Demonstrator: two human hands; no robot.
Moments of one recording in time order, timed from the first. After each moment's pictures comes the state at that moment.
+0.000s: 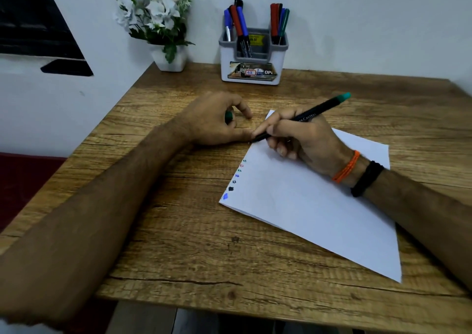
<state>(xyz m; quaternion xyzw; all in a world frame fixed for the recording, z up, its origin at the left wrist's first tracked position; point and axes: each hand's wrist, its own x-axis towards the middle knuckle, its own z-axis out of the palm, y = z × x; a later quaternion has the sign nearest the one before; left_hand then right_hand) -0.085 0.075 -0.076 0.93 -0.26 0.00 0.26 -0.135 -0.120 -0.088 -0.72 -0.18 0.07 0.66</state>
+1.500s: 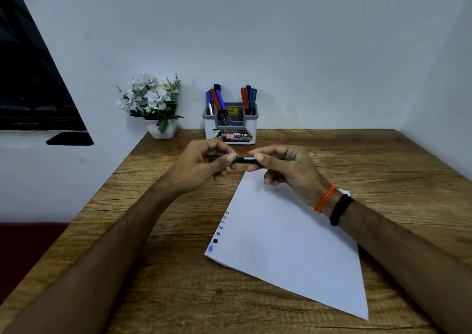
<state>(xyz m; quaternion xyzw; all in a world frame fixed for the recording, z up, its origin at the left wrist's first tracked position) -0.096 0.068 -0.058 0.78 -0.29 0.01 0.56 -0.121 -0.149 -0.074 -0.70 -0.16 -0.02 0.70</state>
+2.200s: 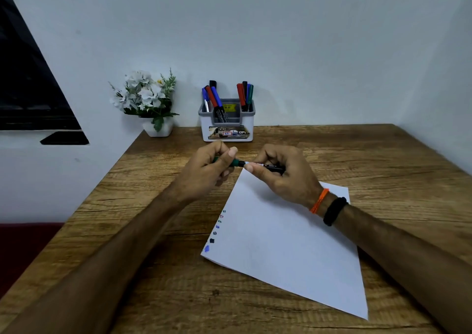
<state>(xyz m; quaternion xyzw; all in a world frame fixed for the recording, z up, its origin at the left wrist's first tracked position) -0.101 0.049 -0.073 0.74 -0.29 -0.02 0.61 -0.118 -0.147 -0.086 -0.81 -0.26 -0.22 0.47</state>
